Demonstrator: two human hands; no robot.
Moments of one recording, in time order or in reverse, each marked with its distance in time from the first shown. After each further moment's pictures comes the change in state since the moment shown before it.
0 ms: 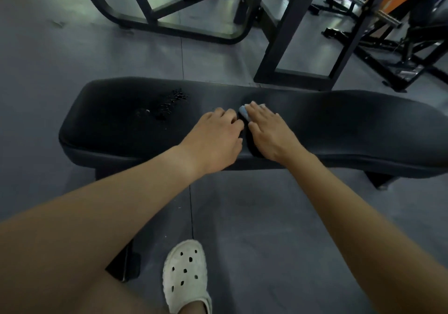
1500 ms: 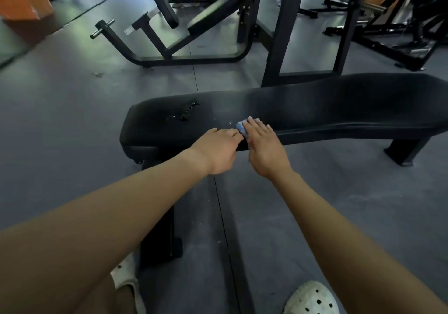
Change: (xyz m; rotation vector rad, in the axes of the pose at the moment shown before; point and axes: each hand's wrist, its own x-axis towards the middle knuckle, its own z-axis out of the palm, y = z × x) left_hand -0.067 0.031 -0.037 0.110 -0.264 0.076; right_hand -0.095 -0.040 0.058 0.124 0.390 -0.105
